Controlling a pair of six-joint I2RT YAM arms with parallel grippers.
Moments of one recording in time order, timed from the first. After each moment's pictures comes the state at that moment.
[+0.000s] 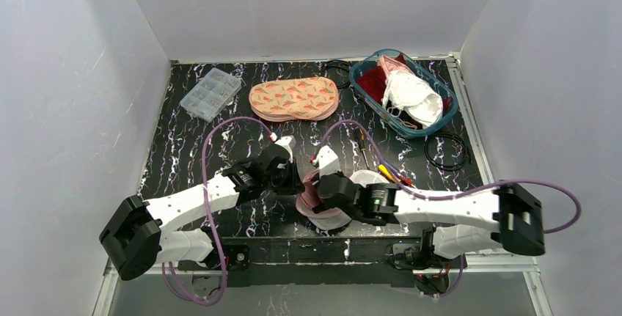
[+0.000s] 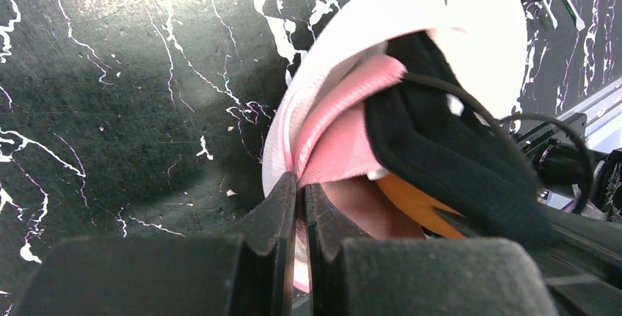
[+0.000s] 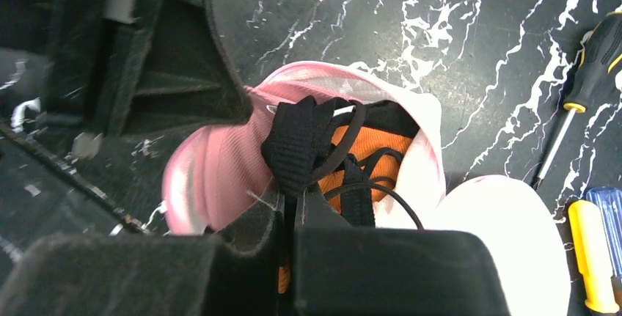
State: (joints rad) left arm -0.84 1.19 0.65 -0.28 0.03 -0.73; right arm 1.34 1.31 0.81 -0.25 0.56 0.44
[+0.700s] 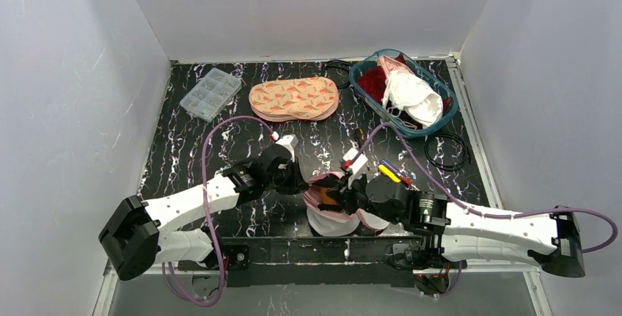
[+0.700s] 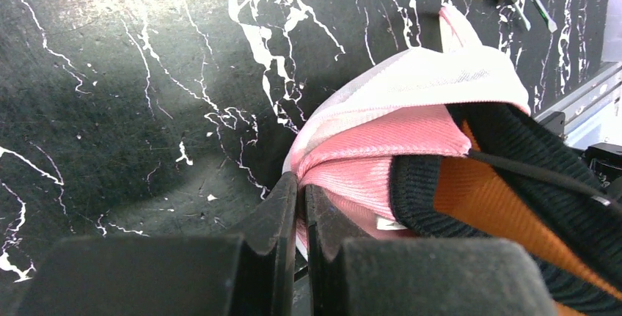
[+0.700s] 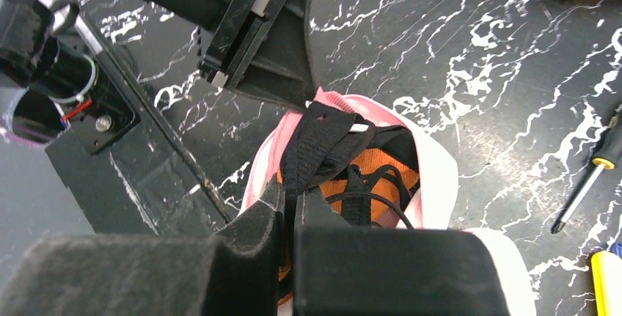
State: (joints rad) left arm -0.85 1.18 0.67 -0.27 0.02 -0.74; right arm 1.34 0.86 0.63 -0.17 0.31 0.30
